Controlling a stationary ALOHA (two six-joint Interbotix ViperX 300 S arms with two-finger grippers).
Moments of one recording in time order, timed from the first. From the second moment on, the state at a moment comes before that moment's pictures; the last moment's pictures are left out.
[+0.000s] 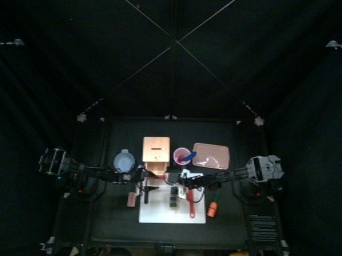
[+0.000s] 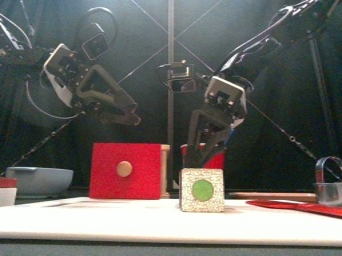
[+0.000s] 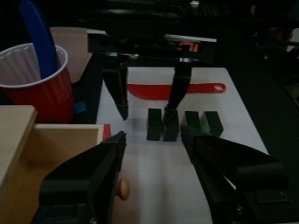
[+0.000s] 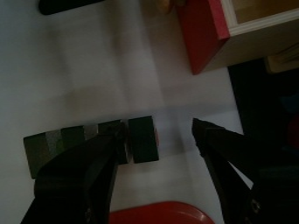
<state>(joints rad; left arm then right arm) -0.04 -0.16 1.03 -0.08 -0.54 0.03 0.04 0.14 0.54 -0.35 0.28 0.57</state>
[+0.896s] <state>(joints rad) -0.04 -0.16 1.04 -0.09 -0.54 0.03 0.04 0.14 0.52 -0.37 0.38 0.56</state>
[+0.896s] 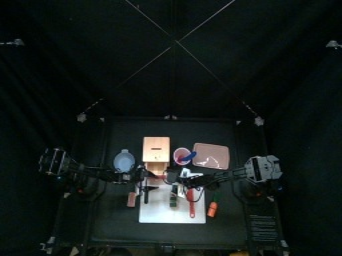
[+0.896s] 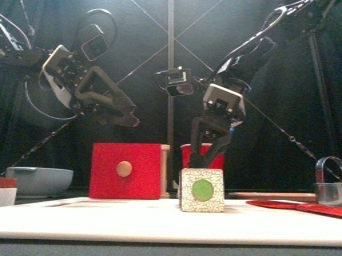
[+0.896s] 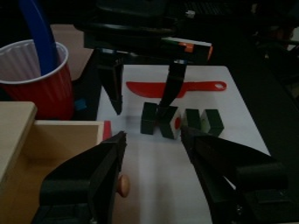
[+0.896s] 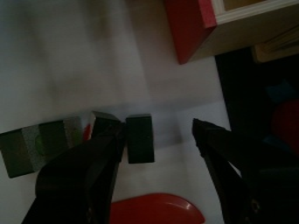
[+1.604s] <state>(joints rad) -0.04 -0.16 1.05 -0.12 -0.54 0.03 0.04 0.12 0.52 -0.40 0.47 0.56</state>
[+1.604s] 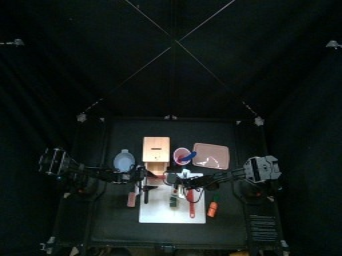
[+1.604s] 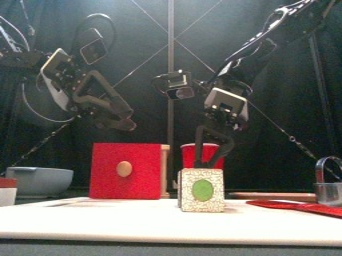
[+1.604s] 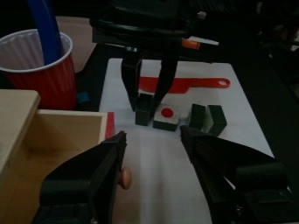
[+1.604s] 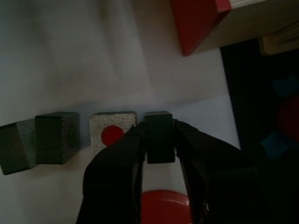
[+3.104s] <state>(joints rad) -0.05 -0.16 1.05 -0.12 -0.54 0.04 -0.44 -0.16 0.81 -0.52 0.56 1.26</state>
